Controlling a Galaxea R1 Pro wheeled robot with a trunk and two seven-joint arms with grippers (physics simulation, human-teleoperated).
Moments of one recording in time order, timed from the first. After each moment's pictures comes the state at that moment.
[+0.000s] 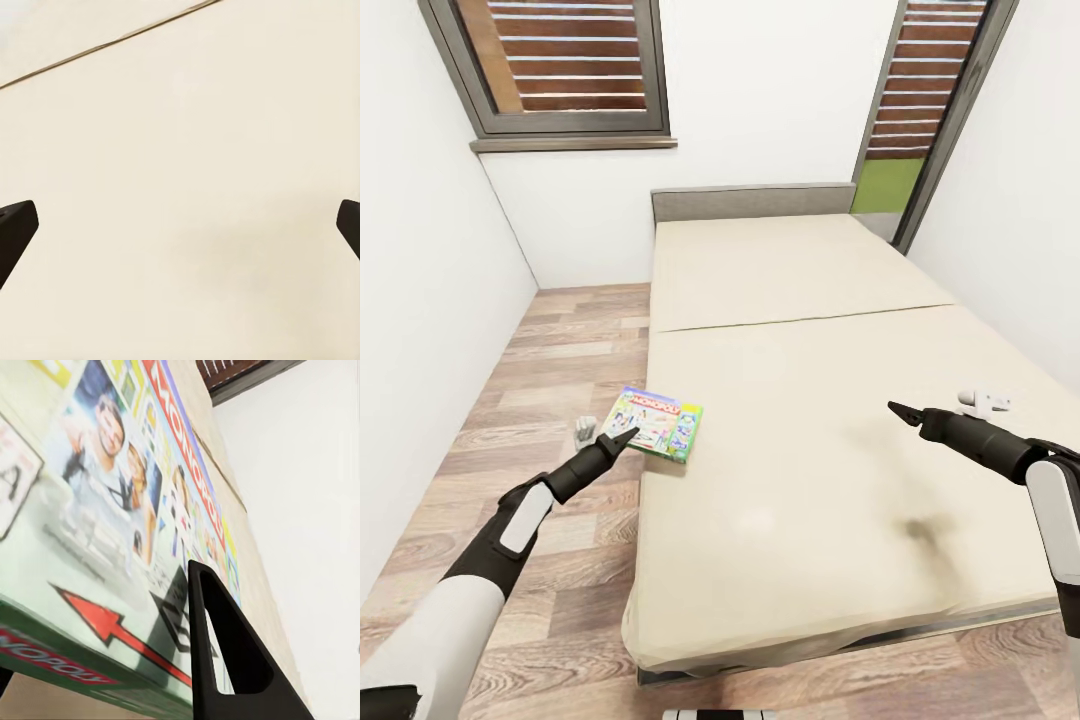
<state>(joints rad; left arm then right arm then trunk) -0.75 0.13 0.04 -0.75 0.81 0.44 -0.72 -0.57 -0.31 -0.26 -1.61 -0.45 0.87 0.30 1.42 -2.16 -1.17</state>
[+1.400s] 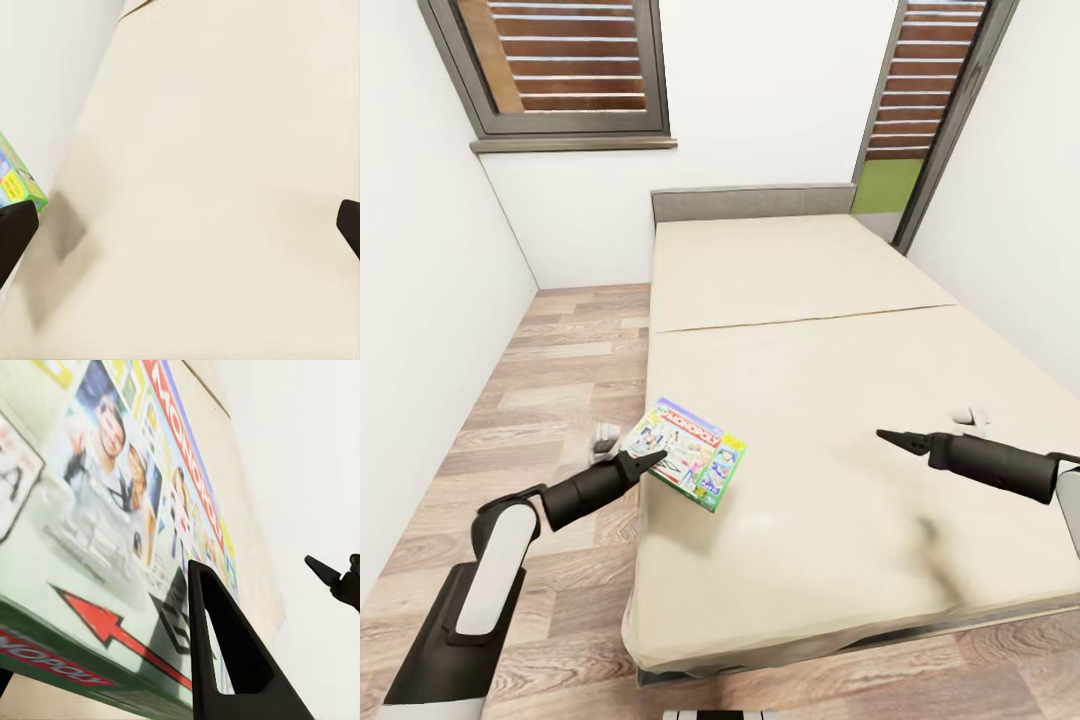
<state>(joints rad) -0.45 0.03 0.03 -1.57 0.88 0.92 -0.29 -0.52 -0.41 -0.27 -1.61 -0.45 1.04 0.74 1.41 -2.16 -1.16</state>
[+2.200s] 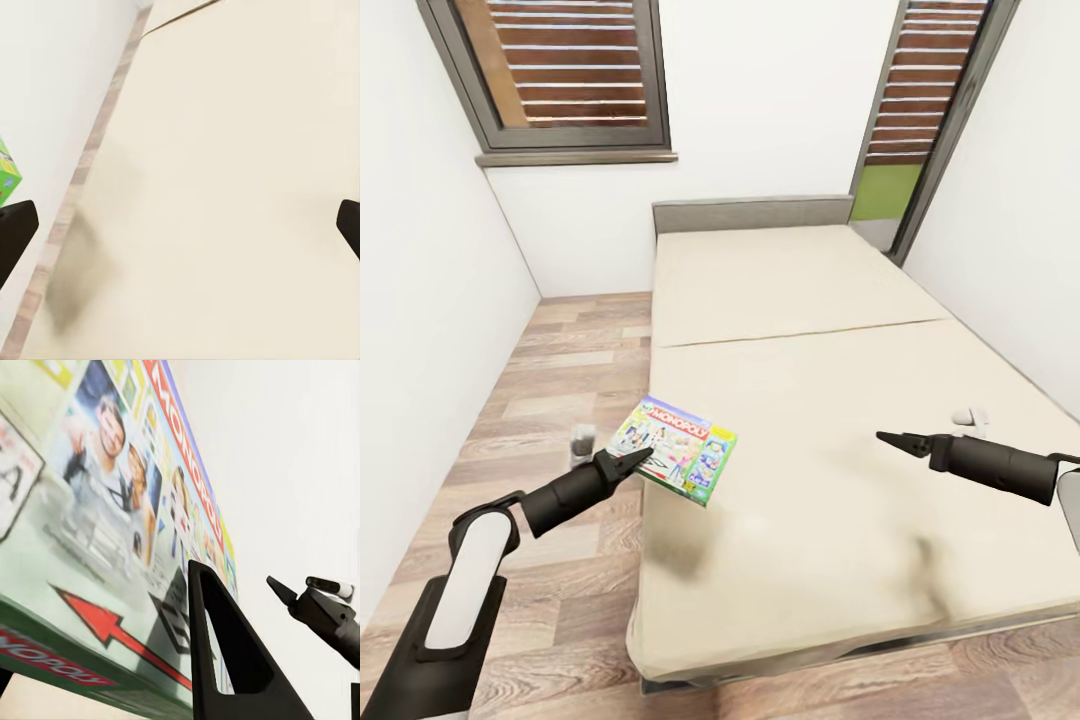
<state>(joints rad) -0.41 0.05 0.10 -1.61 1.04 0.95 -0.26 -0.52 -0.41 -0.27 -1.61 -0.45 1.04 0.77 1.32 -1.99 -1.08</state>
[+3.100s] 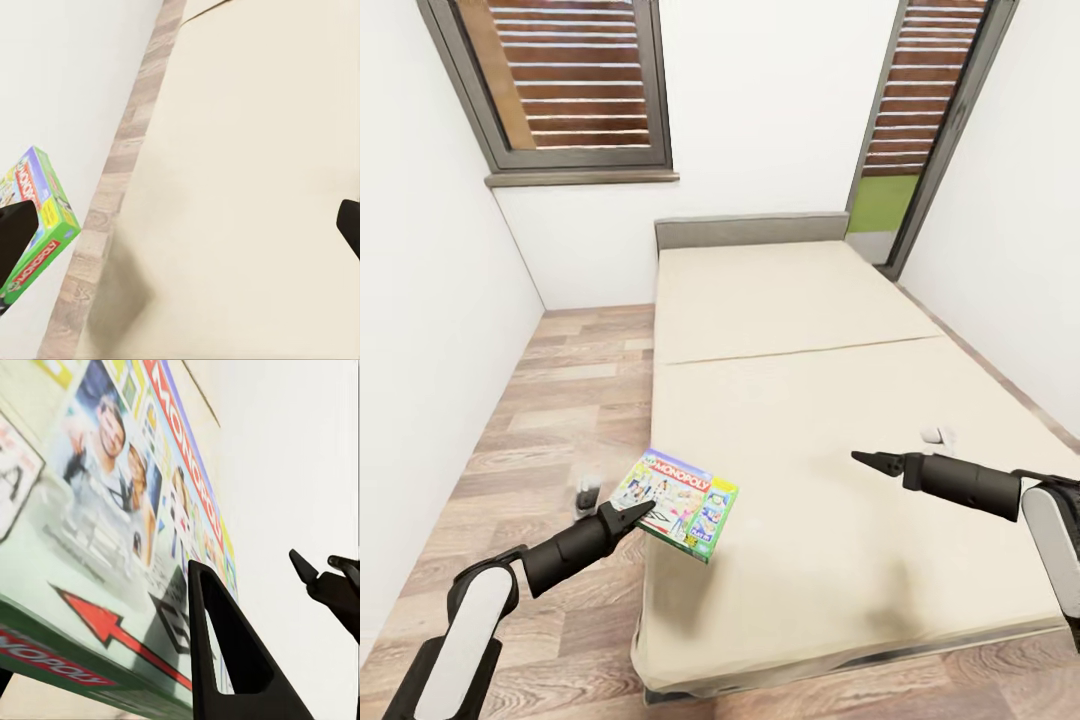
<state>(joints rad) -0.25 0.03 0.10 -1.59 1.03 0.94 -0.25 -0.48 -0.35 -0.22 -1.61 -0.45 1.04 0.77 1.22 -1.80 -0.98</state>
